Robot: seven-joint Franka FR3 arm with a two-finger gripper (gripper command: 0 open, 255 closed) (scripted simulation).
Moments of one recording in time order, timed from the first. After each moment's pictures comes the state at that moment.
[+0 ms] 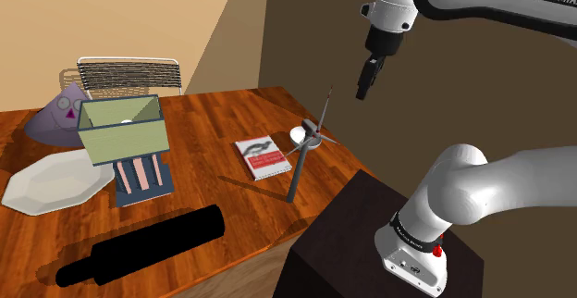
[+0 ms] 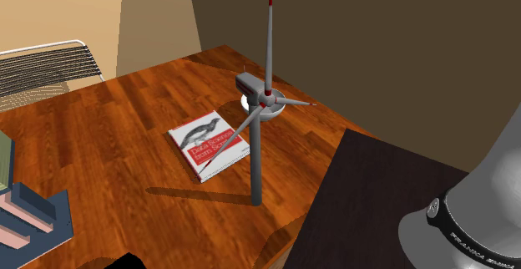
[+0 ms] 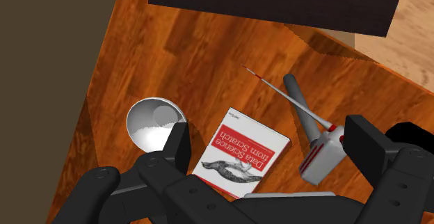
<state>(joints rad) 0.02 -0.82 0.06 -2.36 -0.06 1.54 -0.14</state>
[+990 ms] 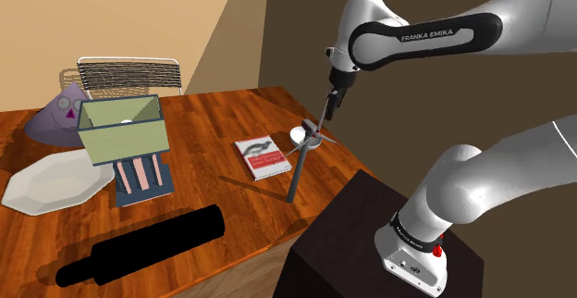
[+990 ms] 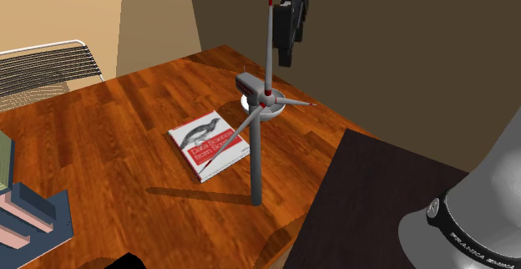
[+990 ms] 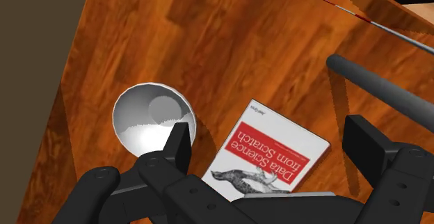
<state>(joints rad) -0.02 -0.51 -0.05 -2.51 -0.12 1.98 -0.24</state>
